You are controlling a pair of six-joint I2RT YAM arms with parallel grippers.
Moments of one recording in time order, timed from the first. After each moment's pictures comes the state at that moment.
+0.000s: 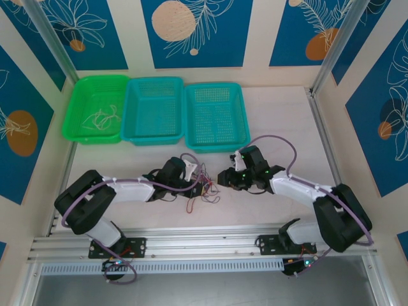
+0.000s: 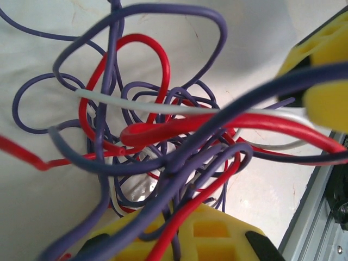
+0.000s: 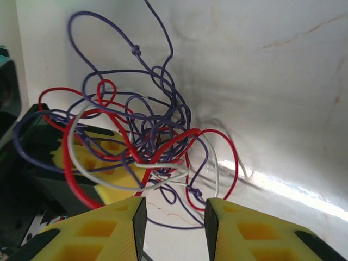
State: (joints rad) left arm -0.78 1.55 0.59 0.17 0.42 -0.54; right arm 0.53 1.33 0.58 -0.16 -0.56 0.73
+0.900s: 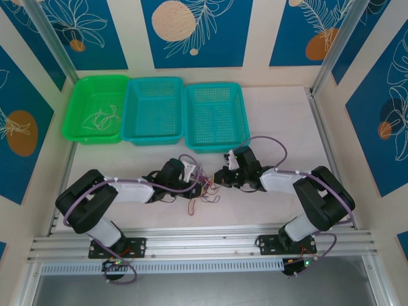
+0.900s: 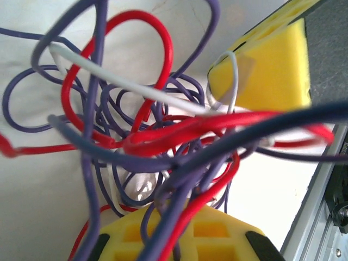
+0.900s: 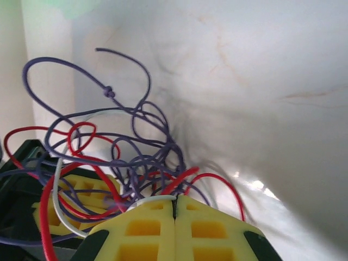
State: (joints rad) left arm -0.77 1.56 0.56 0.23 0.43 -0.57; right arm 0.55 1.50 0.57 0.08 -0.53 0.78
